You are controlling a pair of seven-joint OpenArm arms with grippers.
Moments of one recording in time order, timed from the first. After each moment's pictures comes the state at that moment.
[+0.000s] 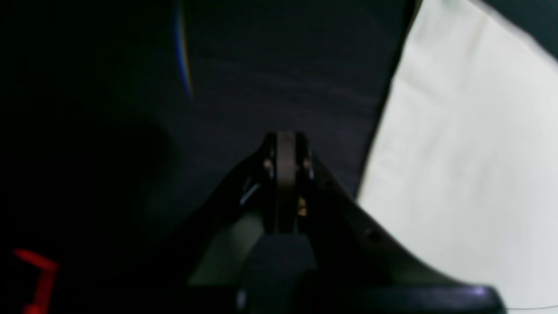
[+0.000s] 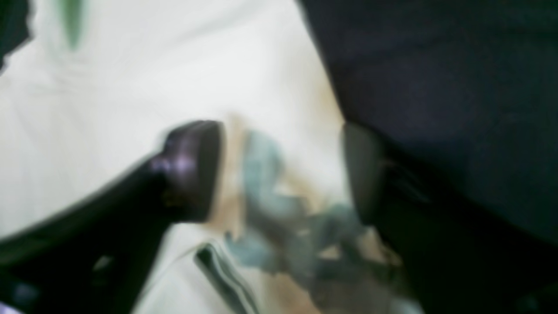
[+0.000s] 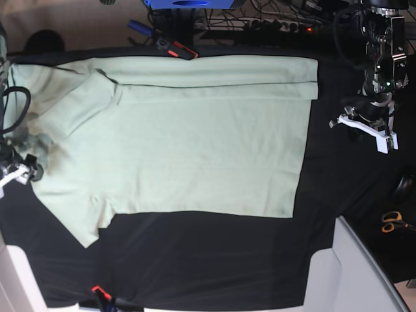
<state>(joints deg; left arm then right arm) 18.8 -25.2 -12.7 85.0 -31.6 0.7 22.7 27.5 27.6 22.6 18.5 13.4 34.2 -26.4</state>
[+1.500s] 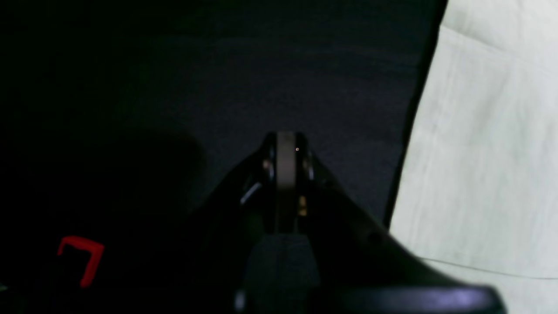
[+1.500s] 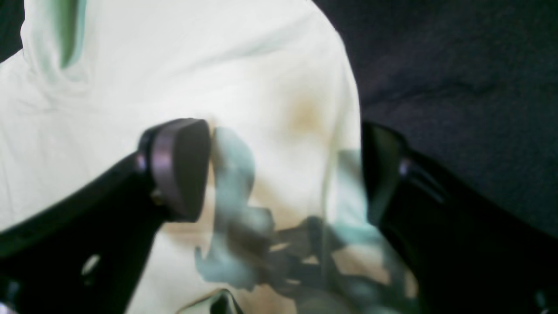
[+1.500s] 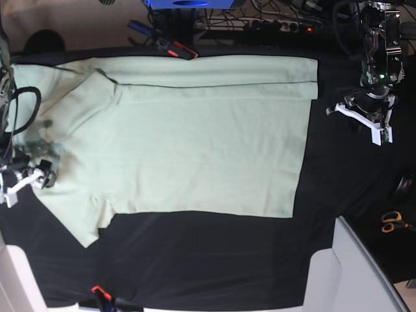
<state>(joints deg) 20.6 -24.1 -13.0 84.8 -25.2 -0.1 22.7 30.3 25.3 13.8 12.6 11.5 30.9 -15.8</state>
